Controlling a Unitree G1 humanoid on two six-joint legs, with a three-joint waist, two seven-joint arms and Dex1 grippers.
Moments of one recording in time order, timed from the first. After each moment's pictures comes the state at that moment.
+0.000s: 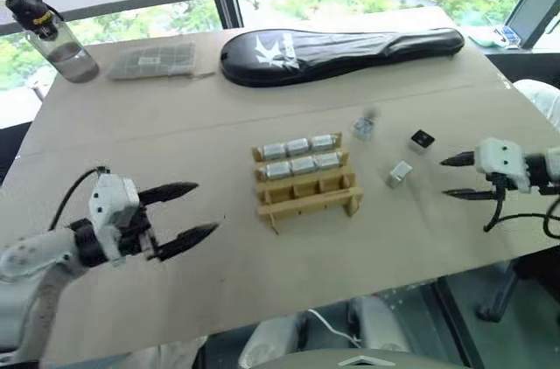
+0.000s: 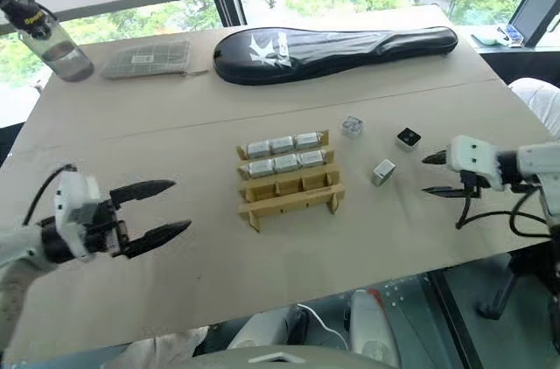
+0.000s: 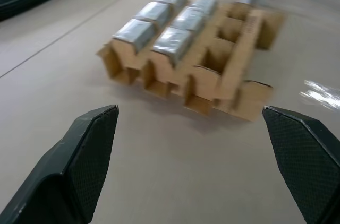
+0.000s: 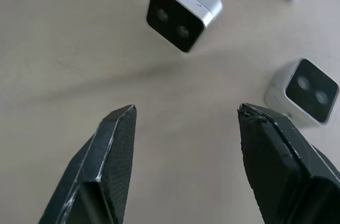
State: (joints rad) left arm 0.27 0.96 0.46 -0.32 -0.67 0.28 -1.23; right arm -0.57 -0.93 0.09 0.49 0.11 -0.27 1.47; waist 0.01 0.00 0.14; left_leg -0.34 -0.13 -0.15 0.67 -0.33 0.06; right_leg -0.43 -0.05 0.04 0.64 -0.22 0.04
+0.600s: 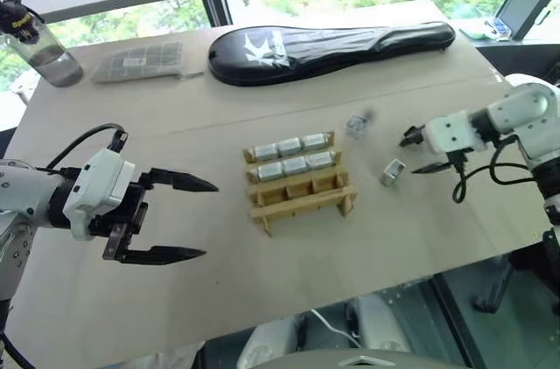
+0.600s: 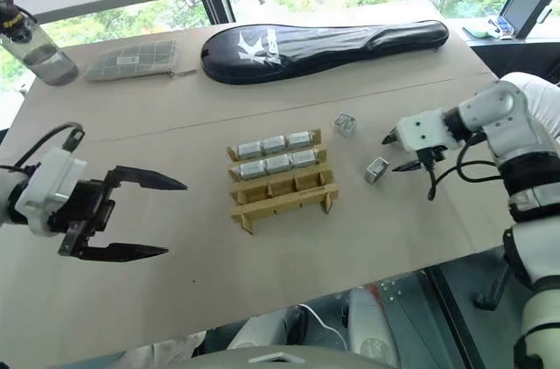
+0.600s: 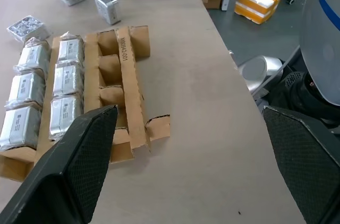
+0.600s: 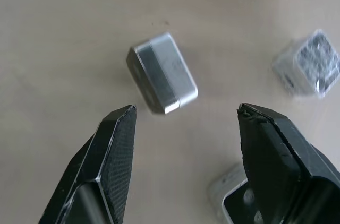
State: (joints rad) left arm 0.01 1.11 0.39 -0.29 -0.71 0.27 -1.59; right arm -0.96 -0.79 0.39 0.69 -0.01 -0.49 1.55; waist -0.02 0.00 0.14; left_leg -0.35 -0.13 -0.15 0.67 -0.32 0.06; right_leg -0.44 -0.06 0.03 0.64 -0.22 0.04
